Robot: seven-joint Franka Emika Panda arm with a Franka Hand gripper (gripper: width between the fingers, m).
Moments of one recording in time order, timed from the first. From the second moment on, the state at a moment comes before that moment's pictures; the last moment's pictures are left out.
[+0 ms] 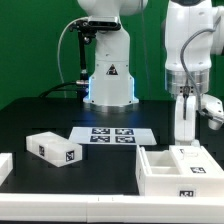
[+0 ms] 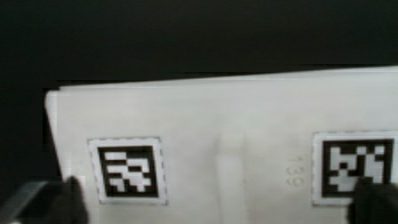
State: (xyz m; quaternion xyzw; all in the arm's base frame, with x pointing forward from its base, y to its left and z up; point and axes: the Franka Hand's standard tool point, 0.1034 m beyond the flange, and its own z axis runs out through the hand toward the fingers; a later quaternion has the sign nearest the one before) arm 0.419 0.144 0.020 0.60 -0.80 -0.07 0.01
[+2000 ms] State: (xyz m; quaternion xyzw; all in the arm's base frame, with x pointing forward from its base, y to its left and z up) arm 0.459 0.106 0.062 0.98 -0.18 0.05 -0.03
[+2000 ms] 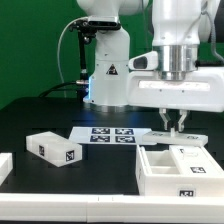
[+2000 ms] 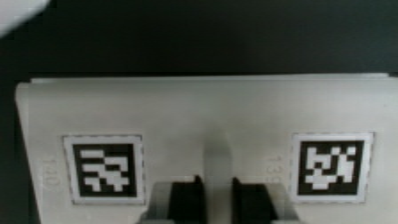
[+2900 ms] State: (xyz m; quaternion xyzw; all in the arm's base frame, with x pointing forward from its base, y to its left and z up) arm 0.463 0.096 0.067 0.97 0.24 0.07 0.00
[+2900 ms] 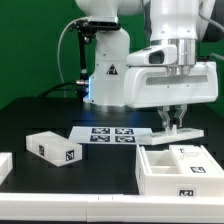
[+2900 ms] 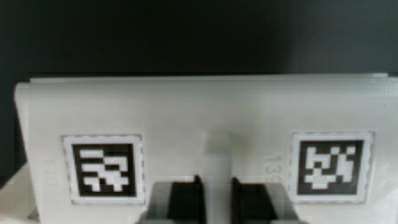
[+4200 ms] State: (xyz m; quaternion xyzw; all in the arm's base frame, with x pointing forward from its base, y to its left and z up) arm 0.465 0.059 0.067 0.68 0.73 0.00 0.06
